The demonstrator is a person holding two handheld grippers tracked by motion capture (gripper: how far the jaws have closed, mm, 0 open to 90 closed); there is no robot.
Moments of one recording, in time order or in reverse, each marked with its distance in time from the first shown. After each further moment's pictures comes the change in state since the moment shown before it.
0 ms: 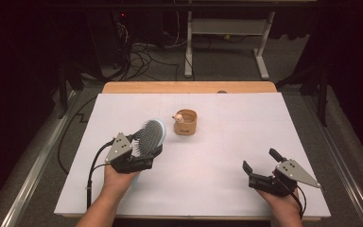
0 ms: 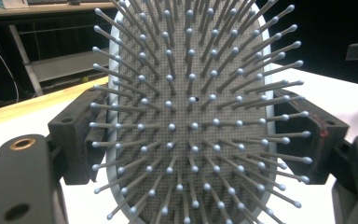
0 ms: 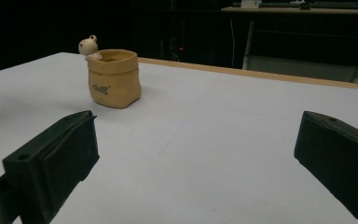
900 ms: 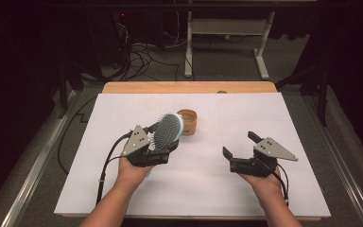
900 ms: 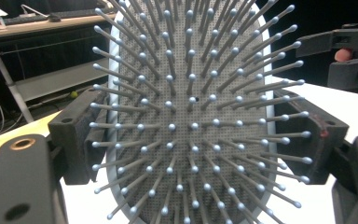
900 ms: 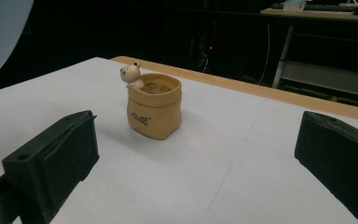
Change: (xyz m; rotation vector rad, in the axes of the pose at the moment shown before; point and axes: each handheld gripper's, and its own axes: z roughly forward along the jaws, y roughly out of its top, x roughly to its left) left arm -0.031 -0.002 0.037 0.010 -0.075 0.029; right arm 0.030 0.049 0.044 0.025 0.129 -0.045
